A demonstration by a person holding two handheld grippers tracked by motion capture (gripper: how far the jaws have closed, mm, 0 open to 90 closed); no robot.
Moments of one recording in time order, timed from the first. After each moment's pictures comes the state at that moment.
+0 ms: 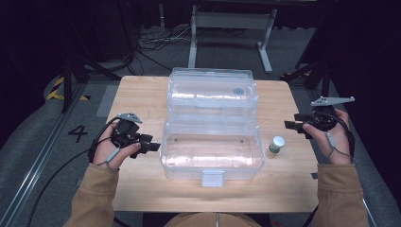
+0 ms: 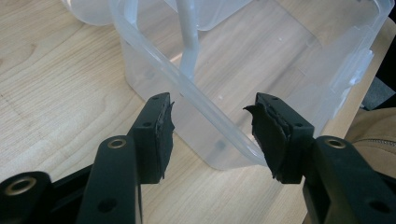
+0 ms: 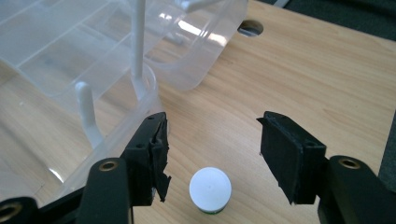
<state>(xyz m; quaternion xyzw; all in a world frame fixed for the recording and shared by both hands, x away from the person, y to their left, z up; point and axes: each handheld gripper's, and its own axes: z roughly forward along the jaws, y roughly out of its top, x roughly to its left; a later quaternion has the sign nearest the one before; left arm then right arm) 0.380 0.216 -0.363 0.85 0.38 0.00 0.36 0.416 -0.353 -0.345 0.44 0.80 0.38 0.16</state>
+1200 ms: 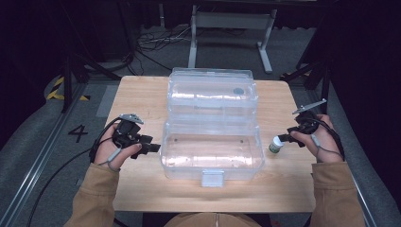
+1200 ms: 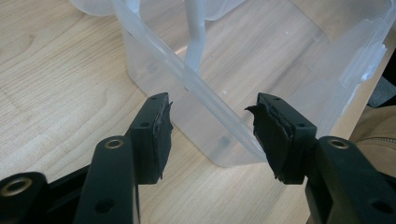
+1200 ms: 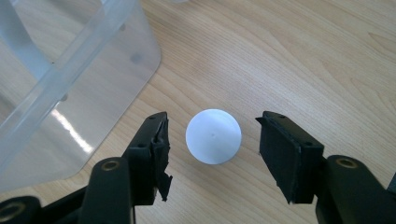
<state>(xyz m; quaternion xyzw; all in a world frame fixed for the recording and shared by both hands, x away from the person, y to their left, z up) 0.383 0.214 -0.369 0.86 0.38 0.00 0.35 0.434 -0.338 -0.383 0.45 0.85 0.25 0.08</state>
